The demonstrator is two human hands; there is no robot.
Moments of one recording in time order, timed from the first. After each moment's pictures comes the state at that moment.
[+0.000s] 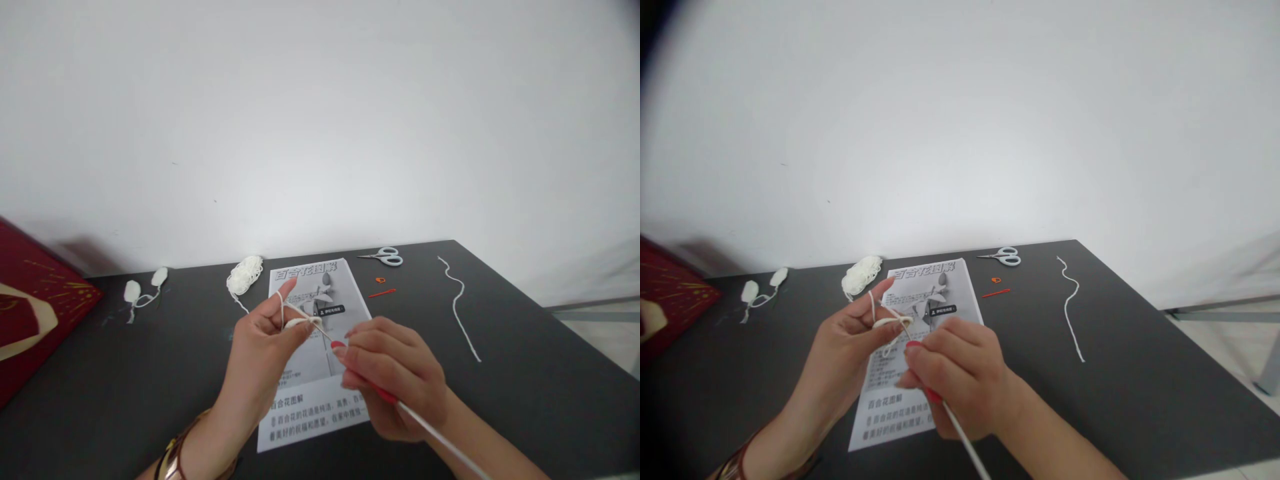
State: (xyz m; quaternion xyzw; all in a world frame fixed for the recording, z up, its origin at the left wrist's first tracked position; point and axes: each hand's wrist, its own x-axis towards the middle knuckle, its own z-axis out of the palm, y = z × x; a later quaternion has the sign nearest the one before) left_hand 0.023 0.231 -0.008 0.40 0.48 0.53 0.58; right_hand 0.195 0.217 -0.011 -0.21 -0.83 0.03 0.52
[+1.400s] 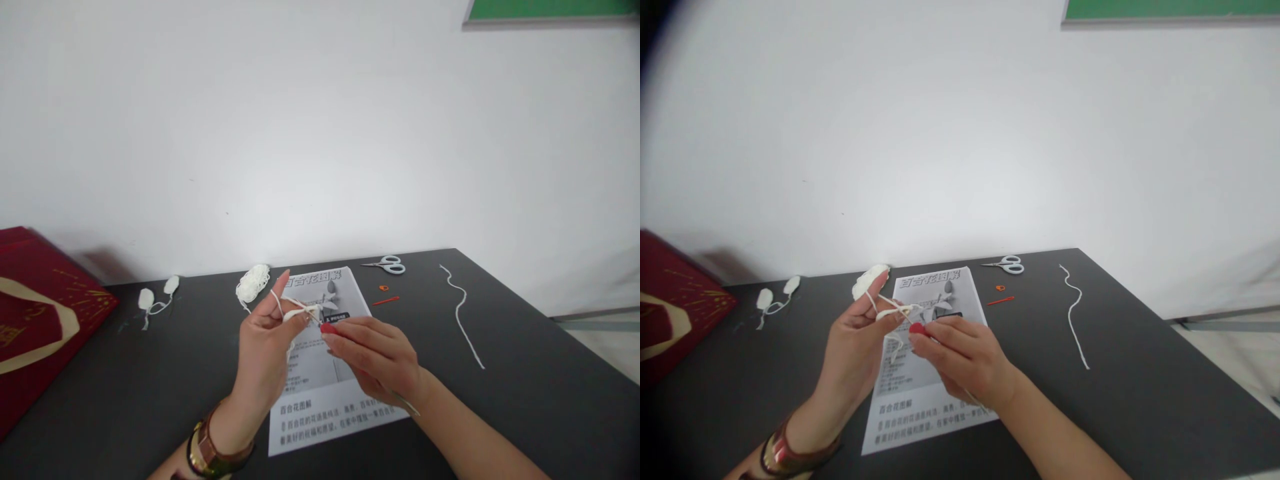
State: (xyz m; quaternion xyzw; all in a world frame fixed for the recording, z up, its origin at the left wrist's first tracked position) left_hand 0.020 0.243 -0.013 0.37 0.39 0.64 0.54; right_hand 0.193 0.240 -0.036 -0.16 -0.85 -0.02 0.51
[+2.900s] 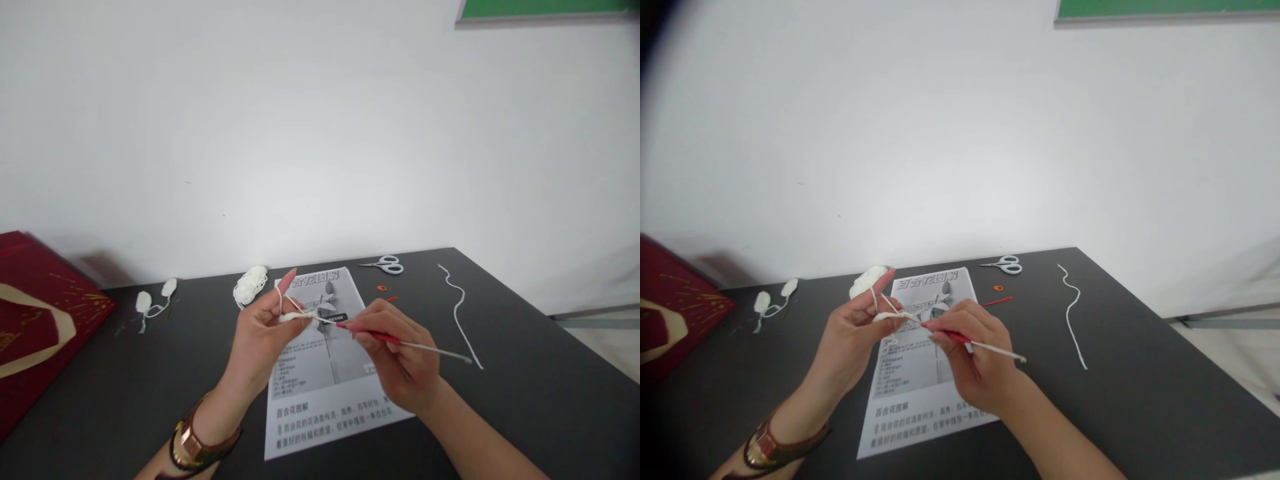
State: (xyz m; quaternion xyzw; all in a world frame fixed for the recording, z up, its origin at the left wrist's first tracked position) left_hand 0.011 0.251 -0.010 0.47 0.41 0.58 0.53; right_hand 0.197 0.225 -0.015 -0.29 -0.74 0.15 0.59
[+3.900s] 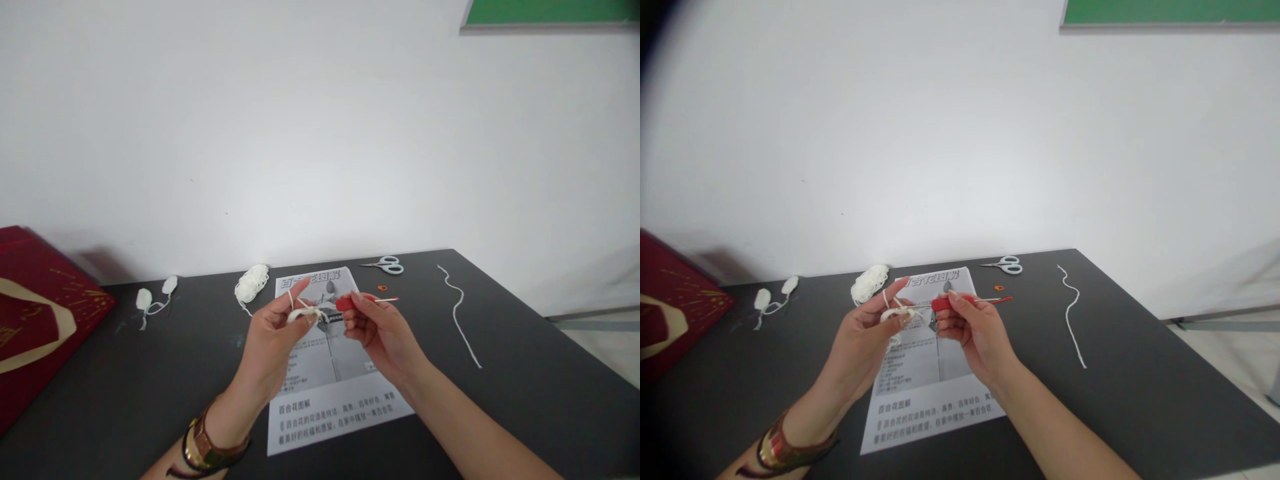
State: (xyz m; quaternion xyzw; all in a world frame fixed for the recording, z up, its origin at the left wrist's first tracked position) left_hand 0.018 0.247 -0.014 0.41 0.39 0.57 0.60; right_hand 0.182 0.250 -0.024 -0.32 -0.26 0.71 0.57
